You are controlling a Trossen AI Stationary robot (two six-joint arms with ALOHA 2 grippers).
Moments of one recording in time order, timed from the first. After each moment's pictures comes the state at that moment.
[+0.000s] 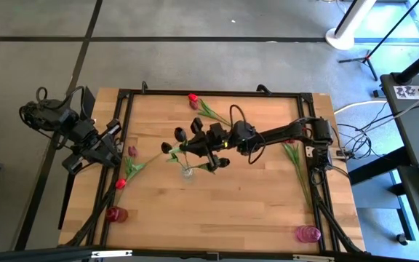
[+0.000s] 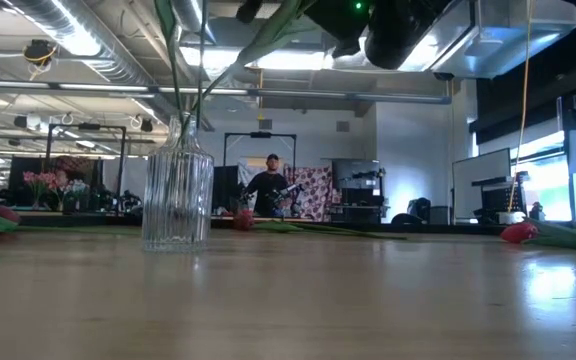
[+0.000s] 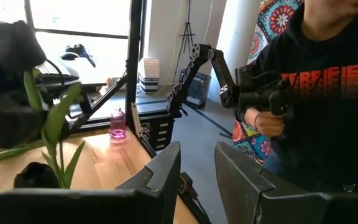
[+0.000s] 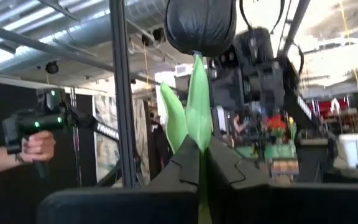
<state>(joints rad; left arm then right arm) -0.40 0.53 1.06 -0.62 0.16 -0.15 -0.01 1.97 1.29 1.23 -0.35 0.28</state>
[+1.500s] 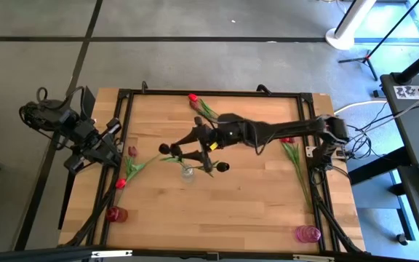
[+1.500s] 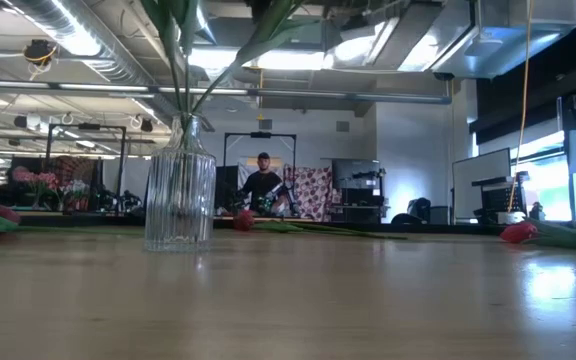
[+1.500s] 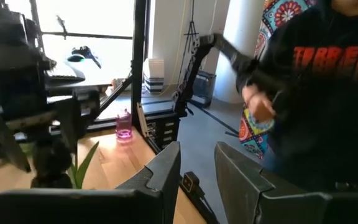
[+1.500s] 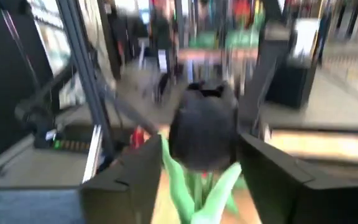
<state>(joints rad) -0.40 0.53 1.06 -0.63 0.14 -0.12 0.02 1.81 1.51 0.18 -0.25 0.05</state>
